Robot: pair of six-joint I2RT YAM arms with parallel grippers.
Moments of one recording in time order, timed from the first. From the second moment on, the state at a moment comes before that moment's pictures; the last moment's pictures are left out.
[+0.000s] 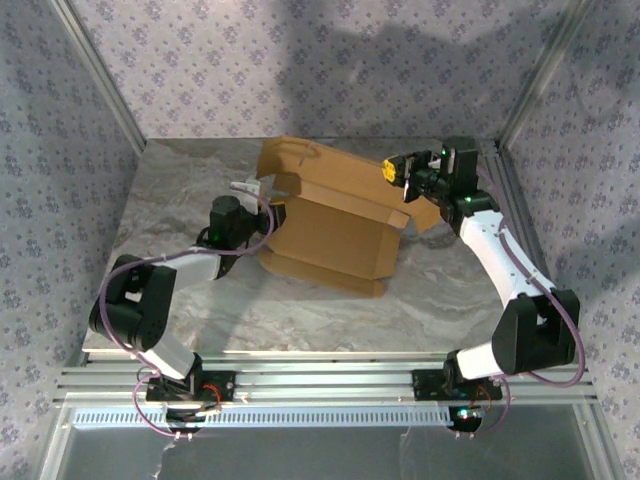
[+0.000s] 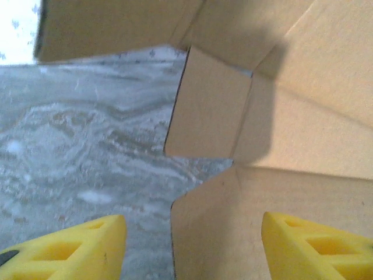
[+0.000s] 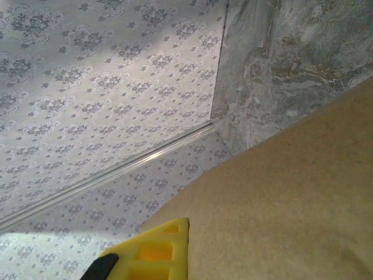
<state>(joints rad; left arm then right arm) -0.36 1.59 0.70 0.61 0.19 -0.21 0.16 1.41 1.19 -0.13 -0.56 1.67</state>
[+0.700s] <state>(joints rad) -0.30 1.73 0.71 1.09 0.39 -0.29 0.13 1.39 1.13 -0.05 -0.61 1.79</state>
